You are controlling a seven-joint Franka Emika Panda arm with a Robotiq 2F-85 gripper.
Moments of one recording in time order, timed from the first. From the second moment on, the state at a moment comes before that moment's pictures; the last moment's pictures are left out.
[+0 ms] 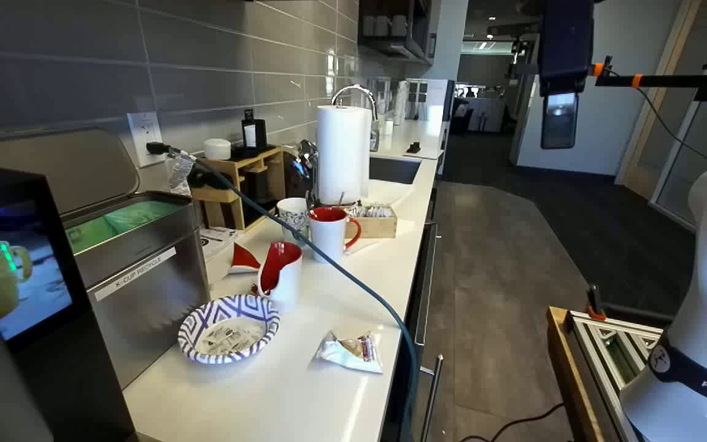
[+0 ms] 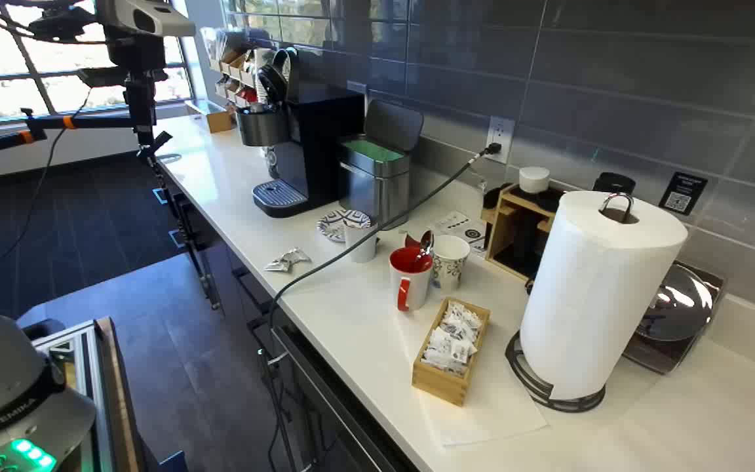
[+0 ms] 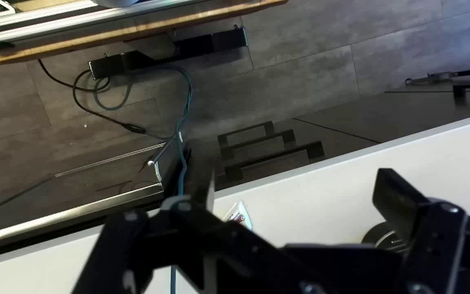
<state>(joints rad) 0.07 -0.68 0.17 -2.30 0.24 1.53 0.41</state>
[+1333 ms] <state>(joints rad) 0.06 -0.67 0.17 -2.30 0.24 1.53 0.41</state>
